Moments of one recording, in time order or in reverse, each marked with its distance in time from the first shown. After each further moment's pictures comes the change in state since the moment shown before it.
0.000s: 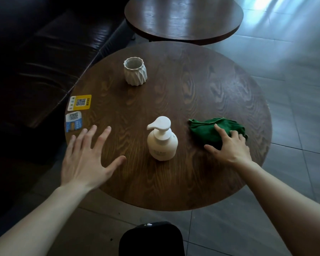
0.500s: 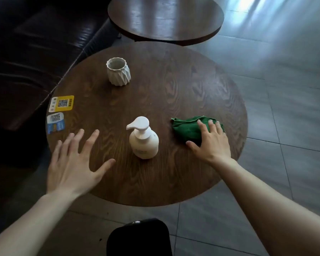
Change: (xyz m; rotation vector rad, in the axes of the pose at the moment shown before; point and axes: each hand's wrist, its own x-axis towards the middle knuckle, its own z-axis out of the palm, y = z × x) left_hand -0.013 0.024 -0.010 -0.004 -0.057 -0.006; right_hand -0.017 -0.007 -0.013 -0.091 0.153 -0.117
